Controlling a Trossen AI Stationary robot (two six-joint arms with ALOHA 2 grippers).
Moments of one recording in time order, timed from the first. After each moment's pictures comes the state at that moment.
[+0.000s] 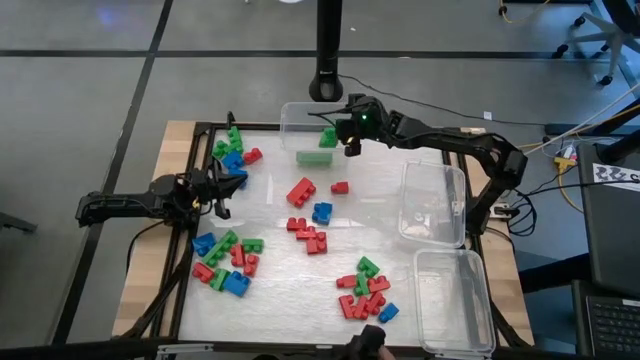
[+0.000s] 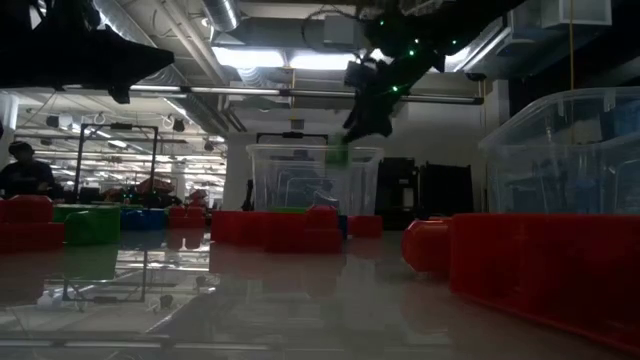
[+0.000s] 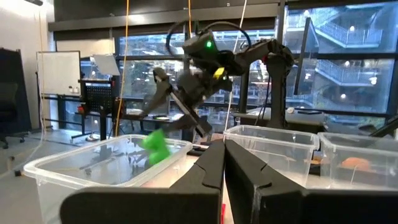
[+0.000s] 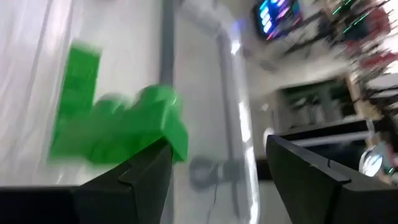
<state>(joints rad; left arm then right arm) 0.05 0.03 0.01 0.28 -0.30 0.04 -0.48 1.70 1.31 -0.18 0.18 -0.84</state>
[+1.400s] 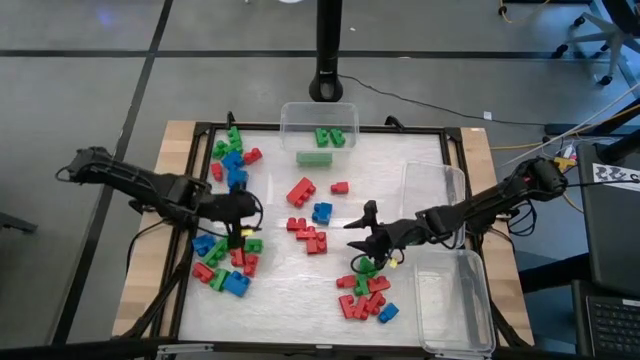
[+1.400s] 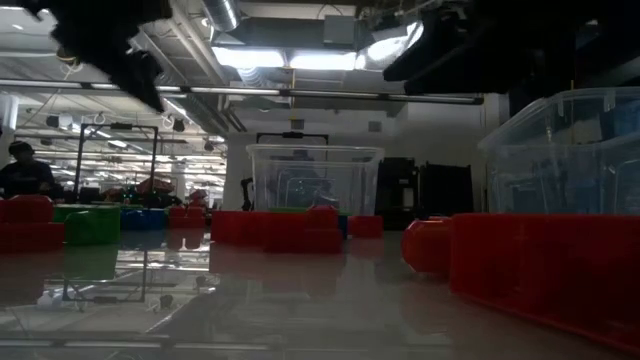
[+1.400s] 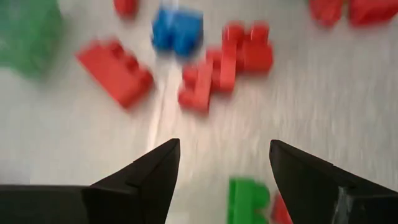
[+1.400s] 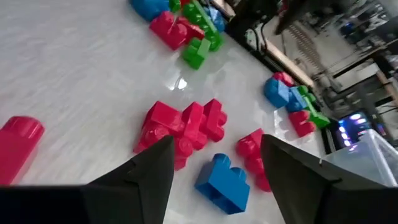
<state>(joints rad) -0.27 0.96 0.73 -0.68 -0.26 -0.32 0.36 1.38 0.71 0.22 0.37 -0.48</state>
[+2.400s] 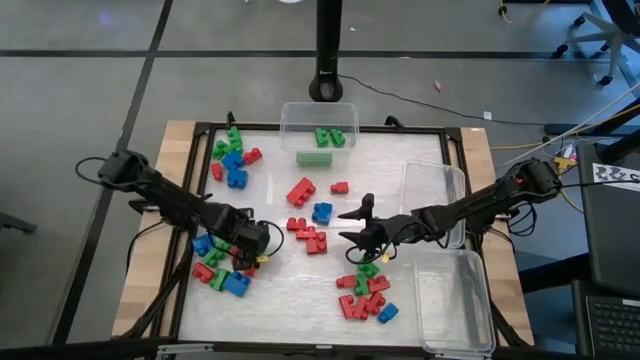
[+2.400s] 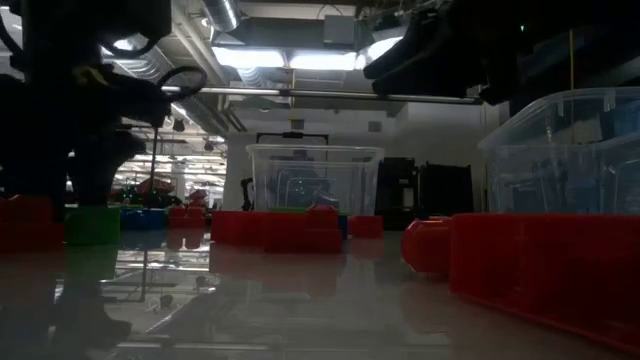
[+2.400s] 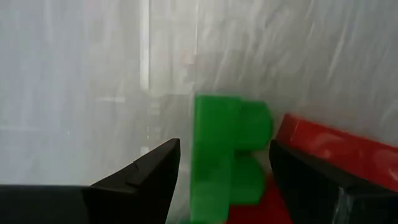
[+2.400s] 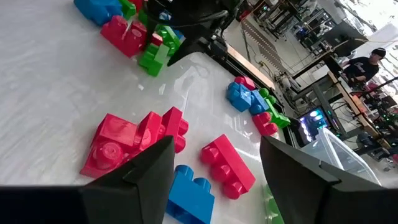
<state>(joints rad) -0.35 1.43 0.73 -0.69 -0.11 -0.42 0.32 1.44 0.71 0.37 0.45 -0.53</state>
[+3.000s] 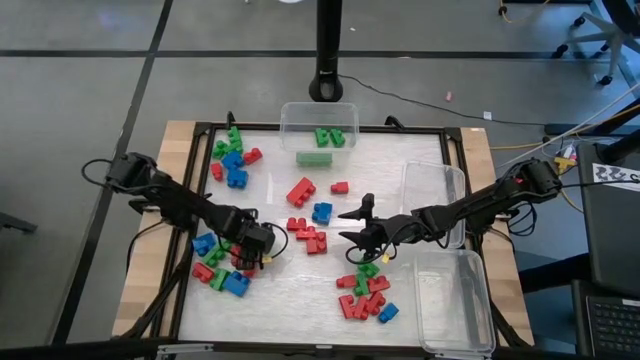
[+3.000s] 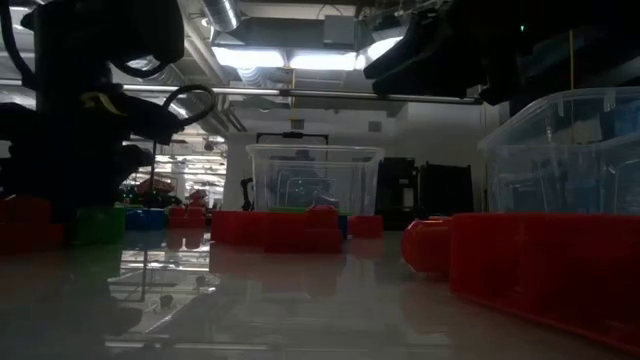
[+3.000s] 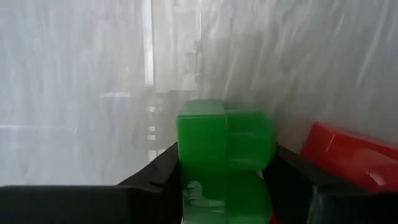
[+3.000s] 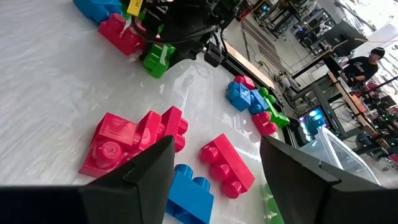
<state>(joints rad) -0.32 1.51 0.73 -0.66 -0.11 -0.36 0.32 1.44 0.71 0.36 0.46 -0.53</state>
